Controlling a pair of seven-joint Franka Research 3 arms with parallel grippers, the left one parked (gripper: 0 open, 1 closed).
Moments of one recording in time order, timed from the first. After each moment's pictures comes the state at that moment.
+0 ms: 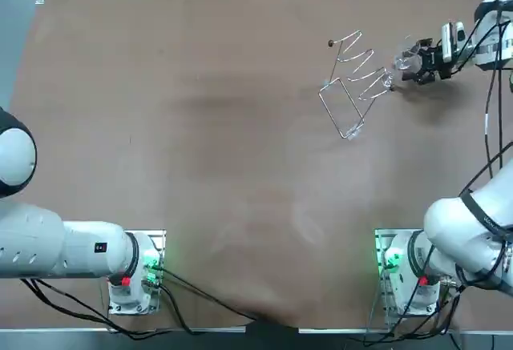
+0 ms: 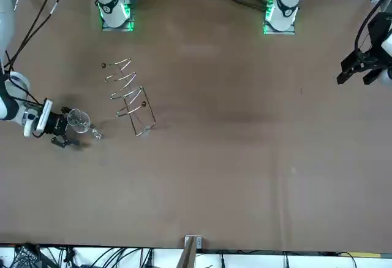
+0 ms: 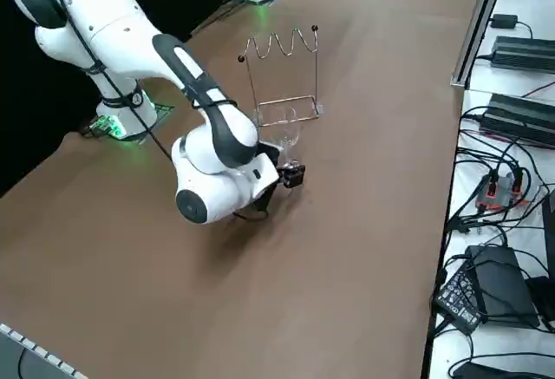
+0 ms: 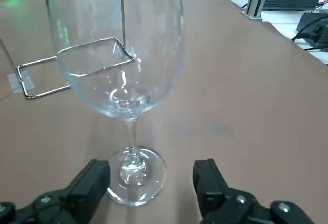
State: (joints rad) arm -0.54 0.74 0.08 -1.75 0.95 1.87 -2.53
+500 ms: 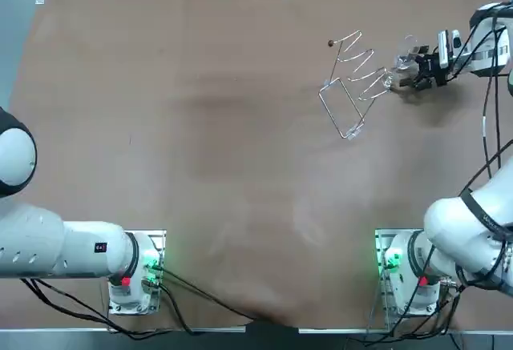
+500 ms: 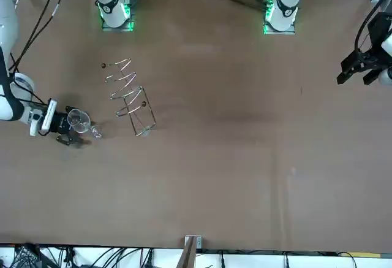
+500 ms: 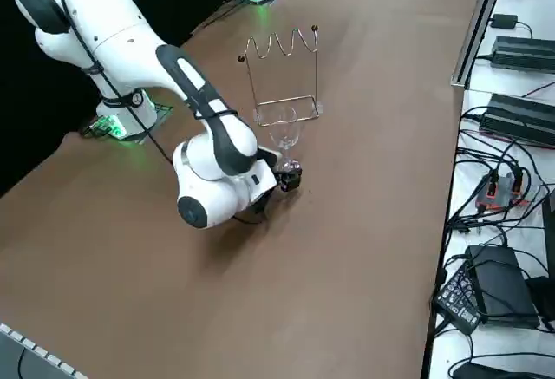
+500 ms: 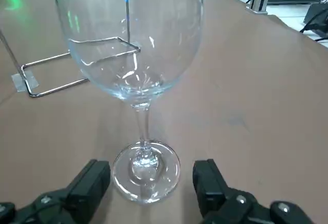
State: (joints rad) arm -0.54 0.76 0.08 -1.76 0.95 1.87 -2.53
